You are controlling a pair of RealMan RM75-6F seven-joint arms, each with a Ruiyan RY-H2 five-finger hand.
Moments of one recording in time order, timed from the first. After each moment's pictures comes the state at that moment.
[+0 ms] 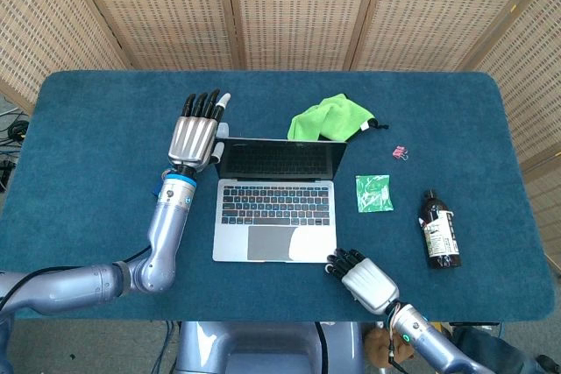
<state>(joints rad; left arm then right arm) -1.00 -1.60 -0.43 -1.51 0.63 1.16 0.82 0.43 -1.48 -0.12 -1.52 -1.65 1.01 -0.39</state>
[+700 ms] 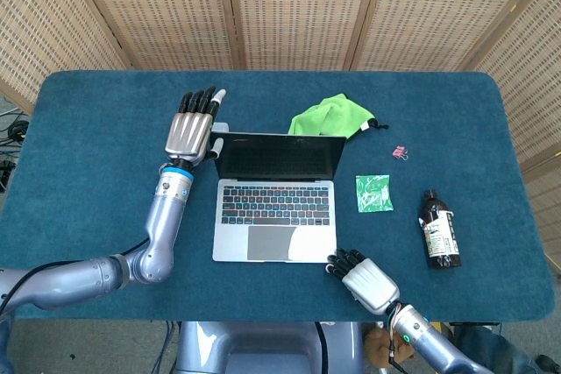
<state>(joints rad) -1.01 -1.58 -0.42 -1.45 0.61 1.11 0.71 0.43 -1.49 -0.12 -1.52 -1.64 1.02 -0.39</state>
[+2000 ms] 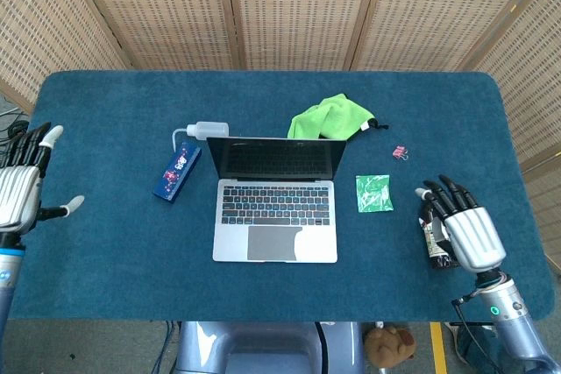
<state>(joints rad) -0.34 -0.96 -0.12 -1.90 1.21 1.42 0.13 0.29 -1.26 0.04 -1.41 -1.65 1.55 0.05</state>
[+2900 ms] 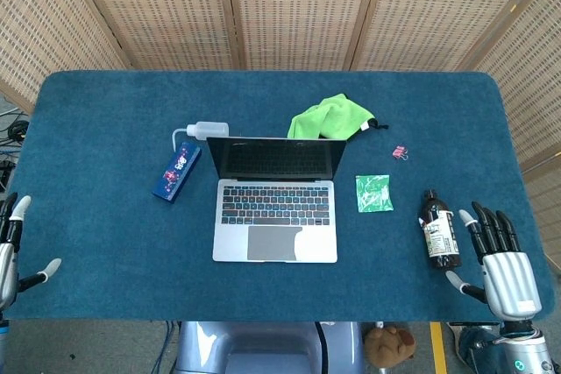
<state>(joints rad) -0.07 -1.16 0.01 -1.76 1.42 1.68 0.21 0.09 -1.19 -0.02 -1.64 -1.63 1.66 -0.06</state>
